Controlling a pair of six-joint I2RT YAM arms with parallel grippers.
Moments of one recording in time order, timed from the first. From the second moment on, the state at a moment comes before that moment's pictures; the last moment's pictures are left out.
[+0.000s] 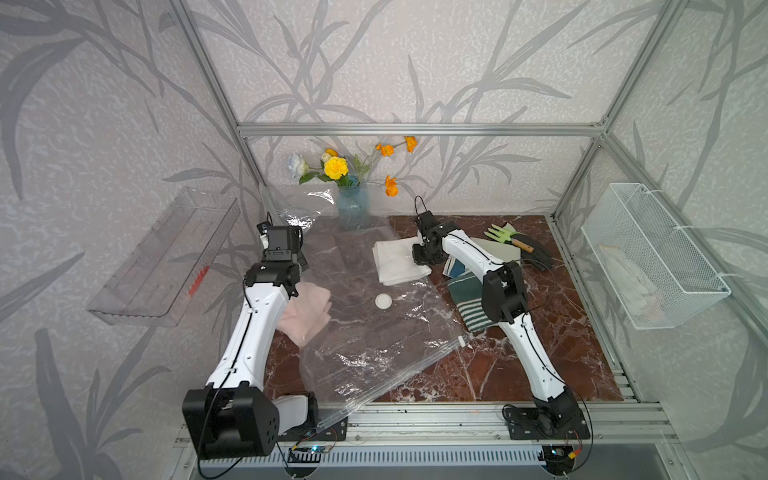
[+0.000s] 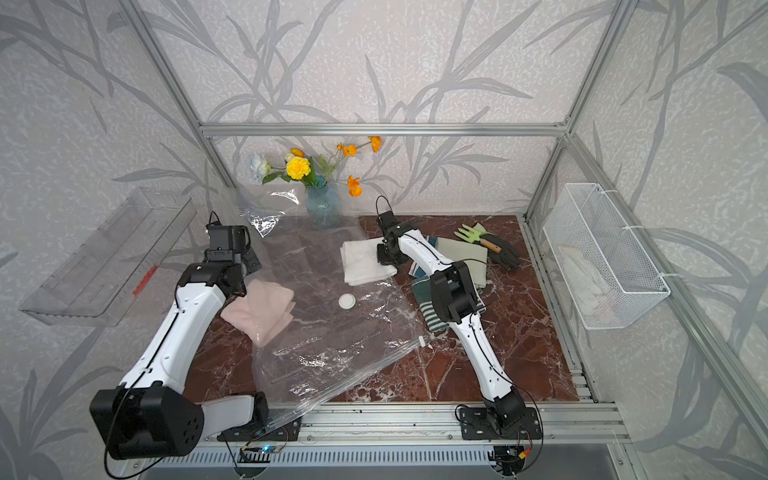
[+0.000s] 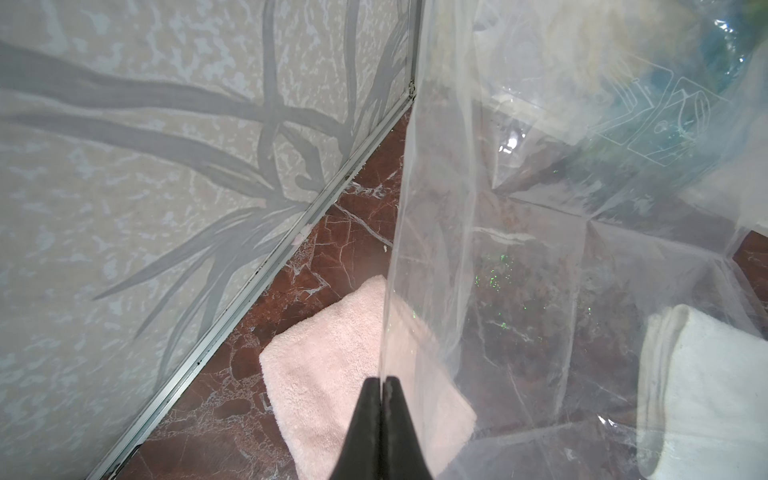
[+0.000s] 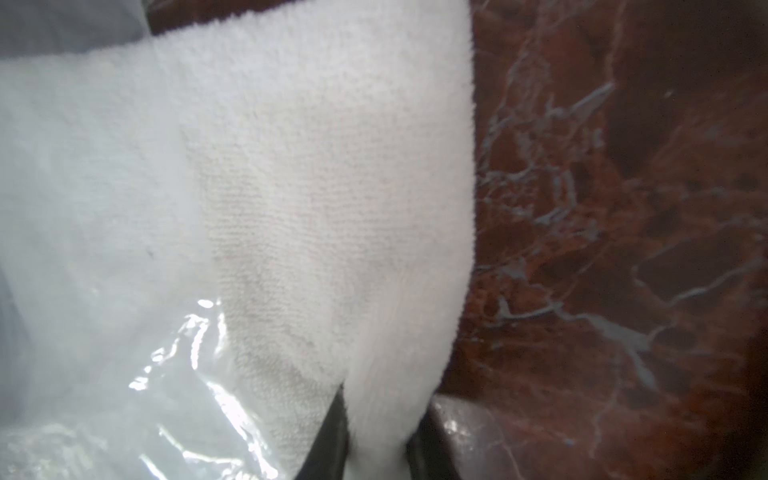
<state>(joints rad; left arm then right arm) 0.05 1.25 1.17 -0.70 -0.41 -0.38 0.52 2.59 2.37 -0.97 -0.07 0.42</state>
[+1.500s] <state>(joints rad) -0.11 1.90 1.51 -0.52 -0.22 -0.38 0.23 1.52 1.23 -0.76 0.16 0.35</state>
